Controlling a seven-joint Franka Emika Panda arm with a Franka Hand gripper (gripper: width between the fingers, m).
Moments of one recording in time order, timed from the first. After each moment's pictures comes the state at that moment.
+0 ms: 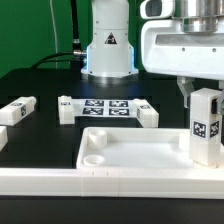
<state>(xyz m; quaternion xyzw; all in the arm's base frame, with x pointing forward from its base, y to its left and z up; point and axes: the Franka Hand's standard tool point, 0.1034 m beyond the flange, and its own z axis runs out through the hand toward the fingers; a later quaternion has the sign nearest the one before) 0.640 0.094 0.110 -0.87 0.49 -0.02 0.06</state>
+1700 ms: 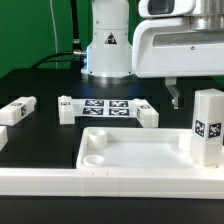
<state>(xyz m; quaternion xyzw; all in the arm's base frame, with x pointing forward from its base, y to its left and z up) 0.638 0.101 0.114 -1.00 0.07 -0.03 0.05</state>
